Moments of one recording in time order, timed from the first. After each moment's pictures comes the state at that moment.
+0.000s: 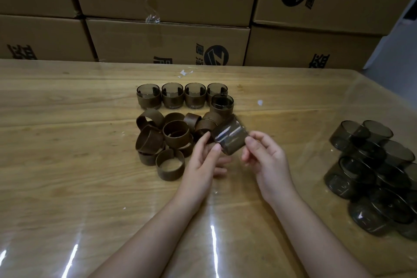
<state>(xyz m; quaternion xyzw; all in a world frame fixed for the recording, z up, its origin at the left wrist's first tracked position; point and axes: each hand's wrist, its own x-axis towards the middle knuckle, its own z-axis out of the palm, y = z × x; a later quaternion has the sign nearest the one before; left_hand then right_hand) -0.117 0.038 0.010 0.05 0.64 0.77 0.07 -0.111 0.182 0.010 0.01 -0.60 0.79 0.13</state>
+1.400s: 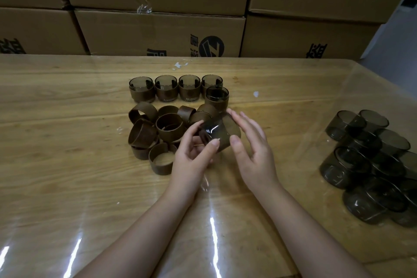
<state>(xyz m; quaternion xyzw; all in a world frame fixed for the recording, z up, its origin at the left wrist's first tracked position) -0.120 0.034 -0.001 0.09 0.62 0.78 -0.01 -0.114 0.176 -0.001 0.10 -0.82 0.49 0.26</state>
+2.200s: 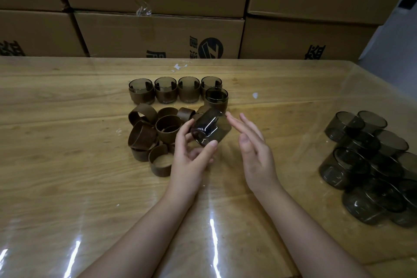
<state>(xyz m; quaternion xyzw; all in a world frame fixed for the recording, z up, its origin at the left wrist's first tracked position) -0.122 0.034 0.000 0.08 0.61 0.79 -0.04 -0.110 0.175 0.006 0.12 -0.79 0.55 0.24</state>
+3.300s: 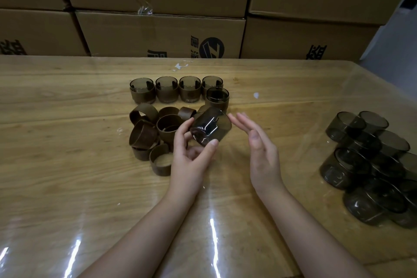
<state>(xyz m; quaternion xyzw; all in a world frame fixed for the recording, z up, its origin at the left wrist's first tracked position) -0.122 0.035 -0.002 0.08 0.62 0.77 -0.08 -0.108 0.172 0.010 0.10 -0.74 0.62 0.23</state>
